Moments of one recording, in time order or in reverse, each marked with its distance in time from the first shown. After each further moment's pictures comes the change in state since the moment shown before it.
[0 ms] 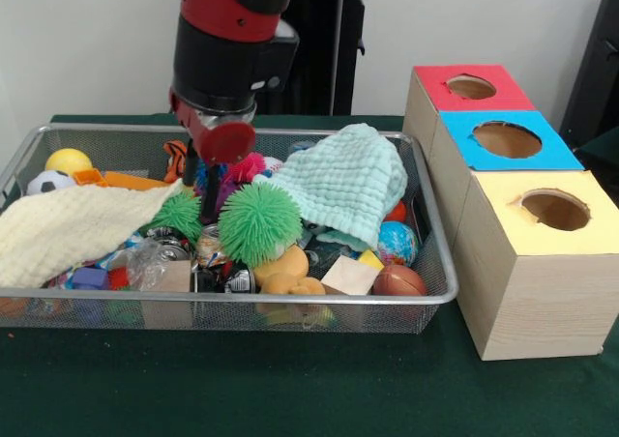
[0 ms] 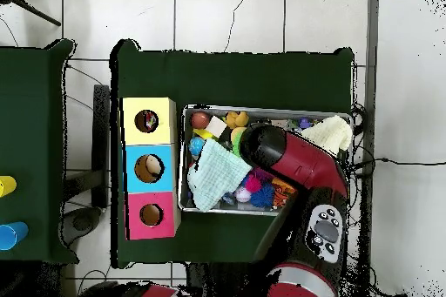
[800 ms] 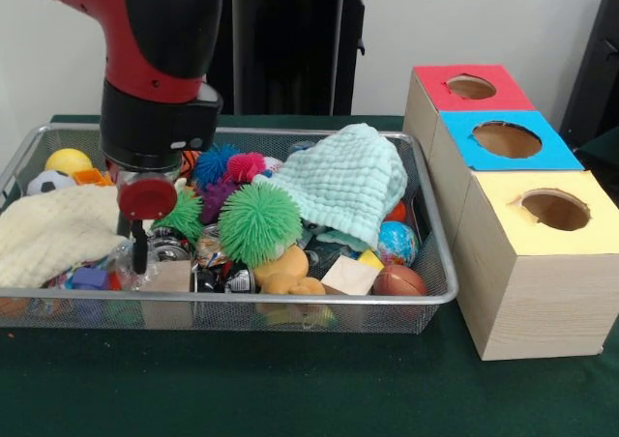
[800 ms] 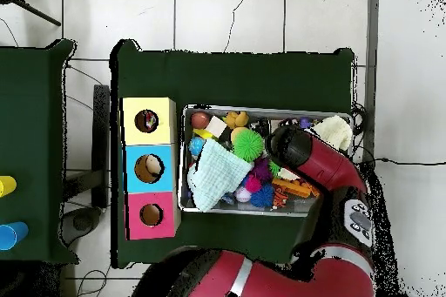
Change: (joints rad) arm -0.162 0.081 0.106 -0.024 -0.001 -0.190 0.000
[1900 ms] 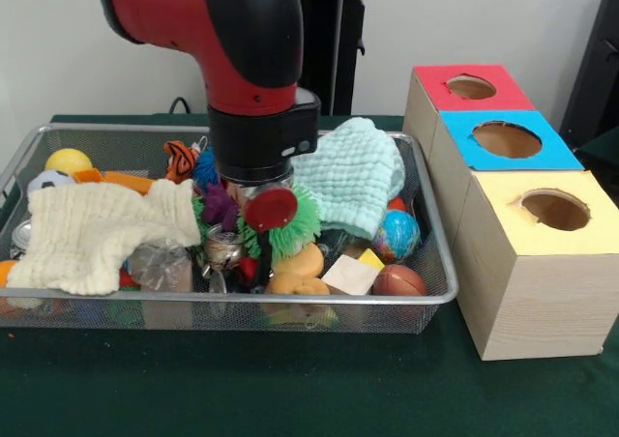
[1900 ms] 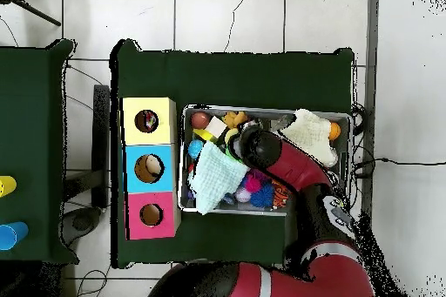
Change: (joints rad) arm -0.029 -0.071 0.239 0.143 0.001 -0.001 0.000
